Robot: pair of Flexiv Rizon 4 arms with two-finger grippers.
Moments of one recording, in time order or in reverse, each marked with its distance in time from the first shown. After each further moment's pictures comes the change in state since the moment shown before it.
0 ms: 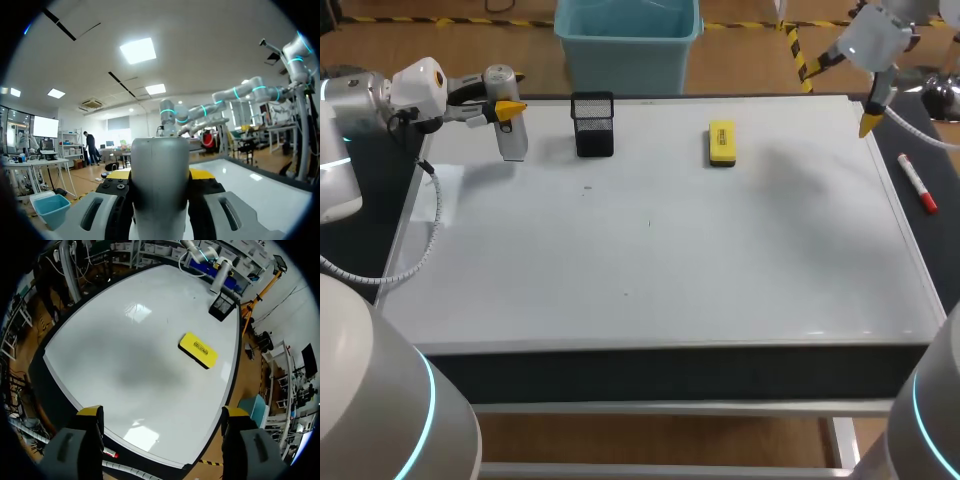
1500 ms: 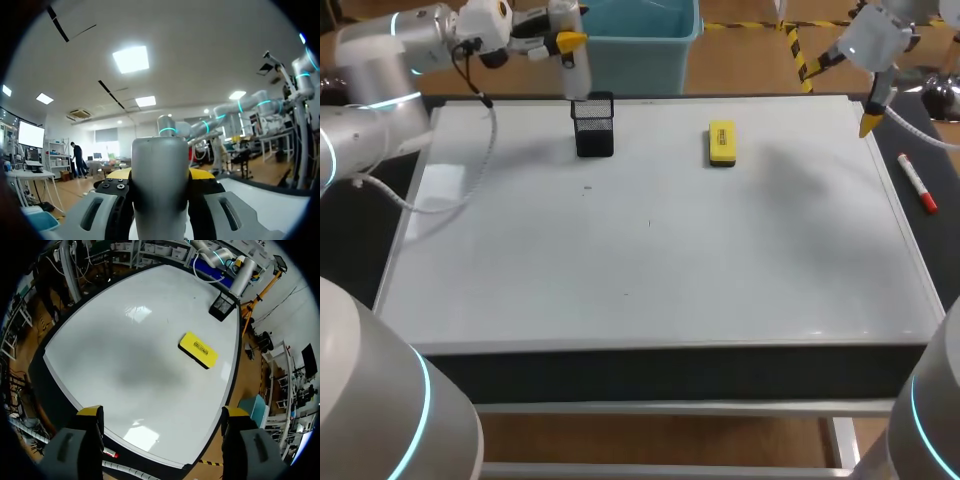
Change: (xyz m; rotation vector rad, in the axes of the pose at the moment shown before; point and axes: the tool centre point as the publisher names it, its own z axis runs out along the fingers) left arm -0.056 -0.063 0.130 0.120 0.117 -0.018; right arm 0.000 0.000 0.000 -0.001 -0.001 0.000
